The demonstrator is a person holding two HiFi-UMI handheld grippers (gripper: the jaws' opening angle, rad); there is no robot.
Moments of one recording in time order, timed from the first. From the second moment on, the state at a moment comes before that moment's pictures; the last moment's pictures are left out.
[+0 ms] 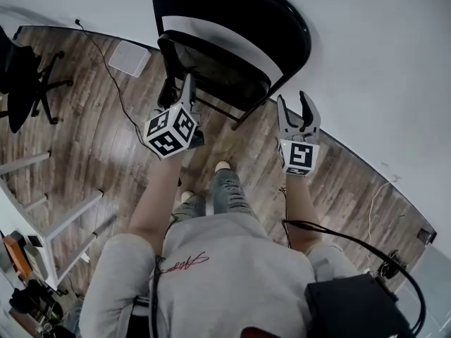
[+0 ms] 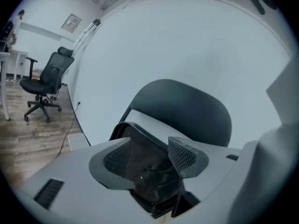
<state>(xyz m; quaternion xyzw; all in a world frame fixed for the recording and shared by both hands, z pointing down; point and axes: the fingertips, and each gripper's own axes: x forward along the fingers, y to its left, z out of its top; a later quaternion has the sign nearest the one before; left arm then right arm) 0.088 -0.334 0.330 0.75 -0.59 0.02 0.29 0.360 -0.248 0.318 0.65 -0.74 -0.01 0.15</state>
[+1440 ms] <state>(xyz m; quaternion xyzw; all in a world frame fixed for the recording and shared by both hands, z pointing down) 0.031 -0.081 0.129 0.91 -0.41 -0.06 0.05 0.126 -0.035 0.130 0.55 -0.83 -0.06 0.01</state>
